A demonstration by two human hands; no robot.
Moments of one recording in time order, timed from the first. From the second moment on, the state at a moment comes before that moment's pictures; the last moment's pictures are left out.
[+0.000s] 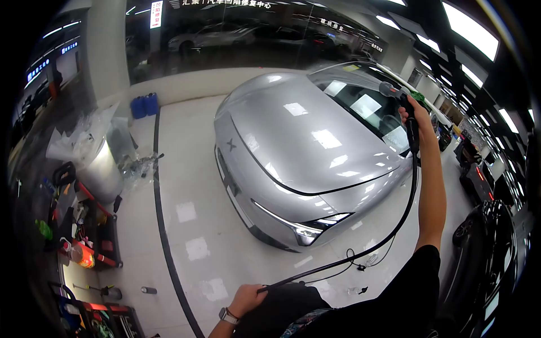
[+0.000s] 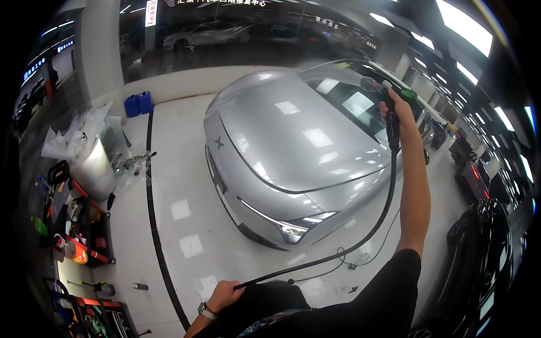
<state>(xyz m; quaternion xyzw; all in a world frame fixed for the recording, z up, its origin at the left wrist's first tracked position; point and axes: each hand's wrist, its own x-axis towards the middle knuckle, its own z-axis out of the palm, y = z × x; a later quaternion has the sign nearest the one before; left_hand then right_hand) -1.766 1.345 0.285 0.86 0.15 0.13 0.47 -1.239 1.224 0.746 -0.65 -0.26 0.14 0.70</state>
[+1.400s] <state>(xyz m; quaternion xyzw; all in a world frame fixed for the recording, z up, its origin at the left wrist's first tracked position) -1.788 1.328 0.279 0.83 0.20 0.19 0.49 -1.291 1.305 0.750 -0.68 -0.31 0.20 0.63</state>
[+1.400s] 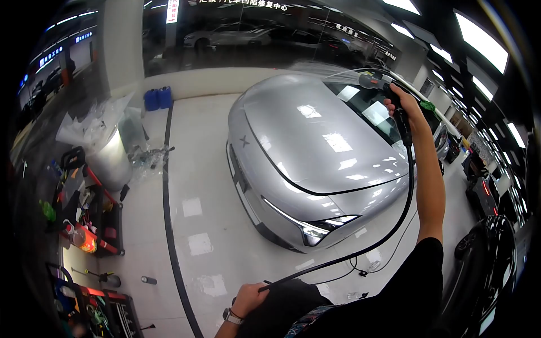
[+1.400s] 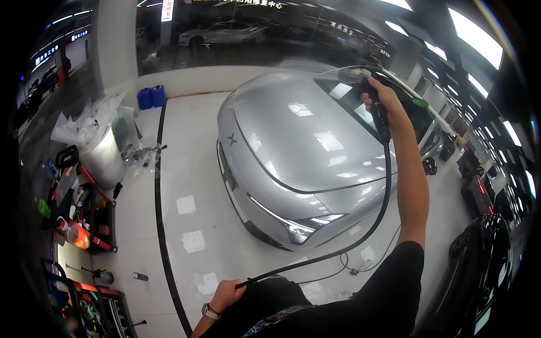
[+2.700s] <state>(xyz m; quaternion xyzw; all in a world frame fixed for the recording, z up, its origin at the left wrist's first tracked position) -1.770 1.350 0.277 0.85 0.17 0.13 0.48 -1.334 1.270 0.703 -0.81 -0.25 0.22 0.48</state>
